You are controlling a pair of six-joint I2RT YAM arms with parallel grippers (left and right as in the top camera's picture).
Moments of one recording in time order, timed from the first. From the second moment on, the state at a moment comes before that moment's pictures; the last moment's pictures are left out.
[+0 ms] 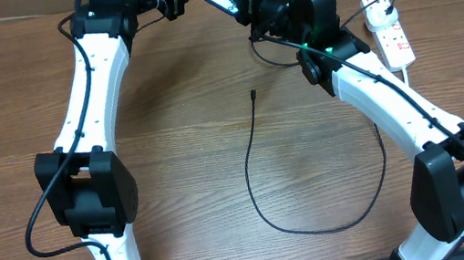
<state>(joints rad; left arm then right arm) -0.16 2.15 2.06 -0.33 0.84 -1.39 0.36 1.82 1.43 0.24 -0.40 1.75</state>
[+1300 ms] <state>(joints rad) -0.07 2.15 2.06 -0.59 0.97 -1.24 0.06 1.81 1.44 -0.29 -0.56 1.27</state>
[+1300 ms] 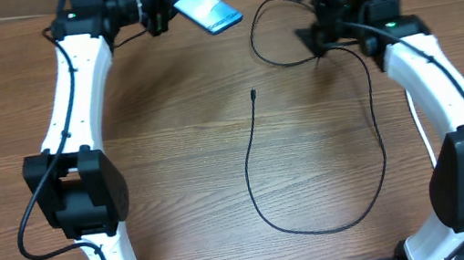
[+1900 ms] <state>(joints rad) -0.02 2.15 2.06 -1.43 0.98 -0.52 0.08 1.81 1.44 -0.89 -0.35 0.53</state>
